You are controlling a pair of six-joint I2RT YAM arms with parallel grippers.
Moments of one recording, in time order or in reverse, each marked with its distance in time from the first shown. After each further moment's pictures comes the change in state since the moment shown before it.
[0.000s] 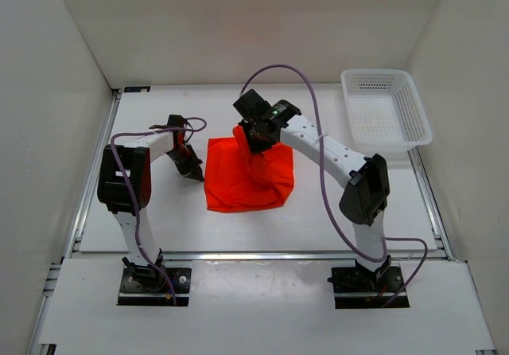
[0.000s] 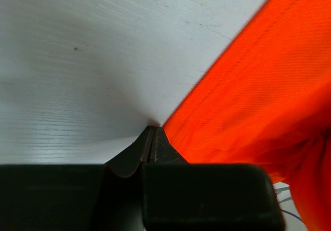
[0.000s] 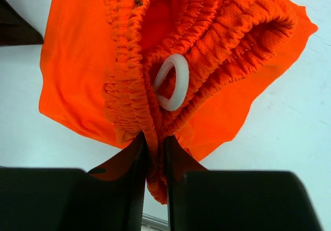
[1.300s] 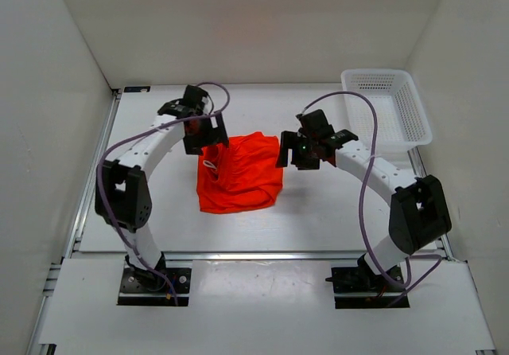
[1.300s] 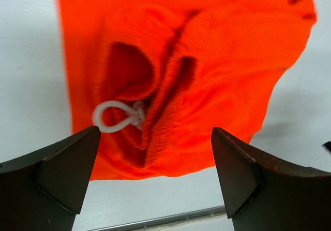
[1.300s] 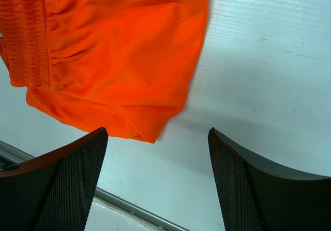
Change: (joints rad) left arm -0.160 -0.176 0.259 -0.108 -0.164 0.098; right arm -0.283 -0.389 -0.764 0.480 -0.325 0.142
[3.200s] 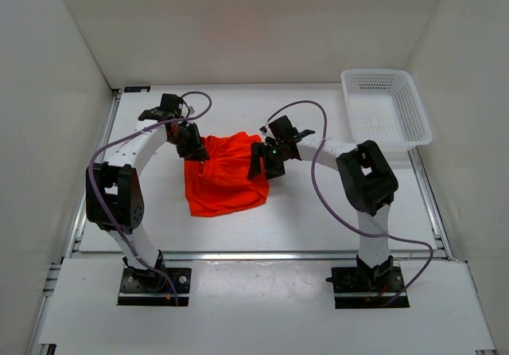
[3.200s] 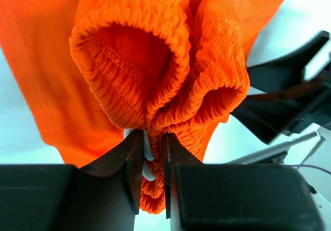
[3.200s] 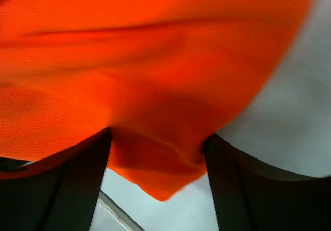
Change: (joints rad) left arm 0.133 -0.017 -0.123 0.001 0.287 0.089; right arm 0.068 0.445 0.182 0.149 -0.295 -0.030
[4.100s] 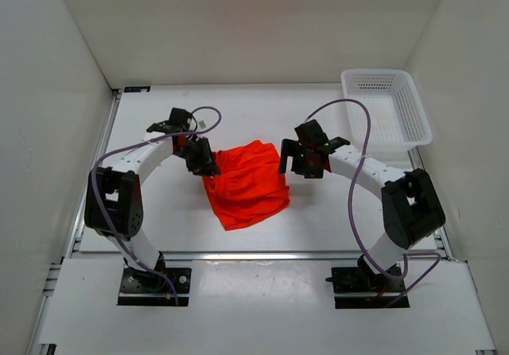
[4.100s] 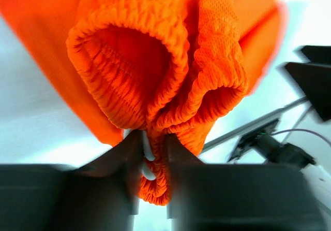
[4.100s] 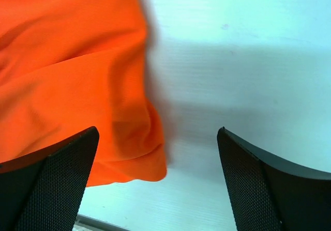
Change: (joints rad) left arm -0.066 -0.057 -0.115 0.061 0.127 -0.020; right arm -0.046 -0.397 -0.257 -0.084 0.423 0.115
